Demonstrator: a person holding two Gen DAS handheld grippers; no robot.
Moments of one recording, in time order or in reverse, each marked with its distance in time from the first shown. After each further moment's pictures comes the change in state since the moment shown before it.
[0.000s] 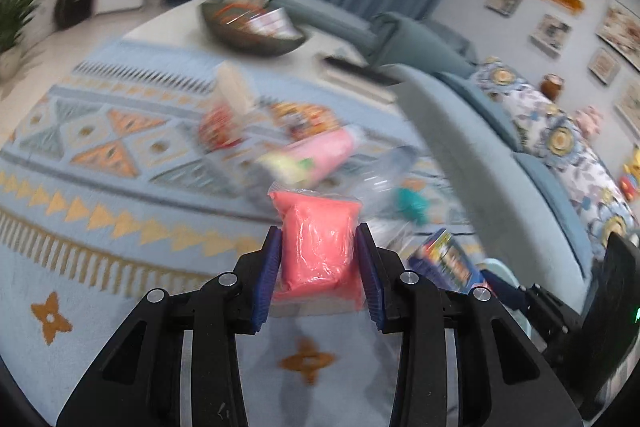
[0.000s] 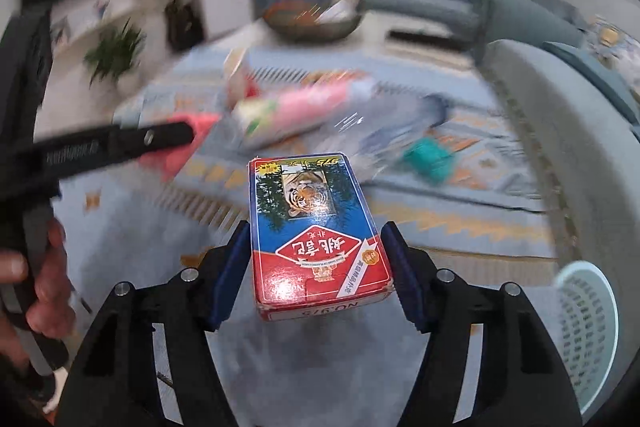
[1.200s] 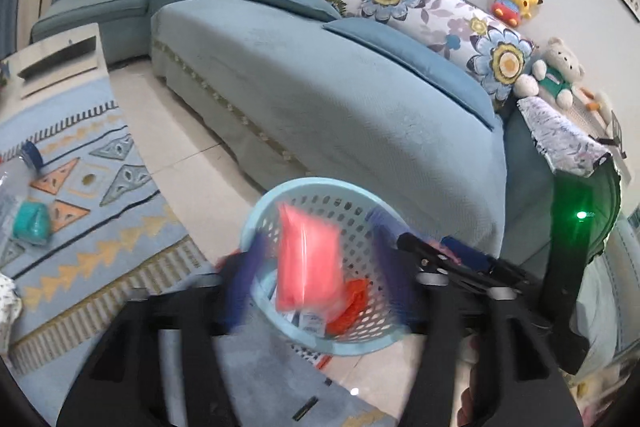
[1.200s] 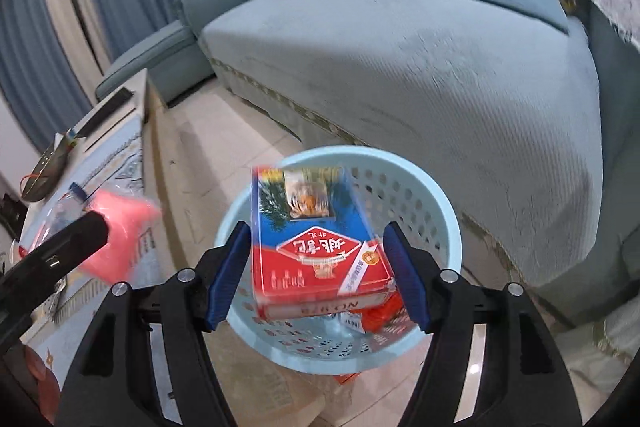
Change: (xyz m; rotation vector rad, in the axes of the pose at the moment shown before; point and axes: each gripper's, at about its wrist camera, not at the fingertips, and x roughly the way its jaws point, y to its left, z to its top) left arm 0.128 -0.317 -0.096 0.481 0.263 -0.400; right arm -0.106 -0.302 -0.132 0.745 -0.013 -0.508
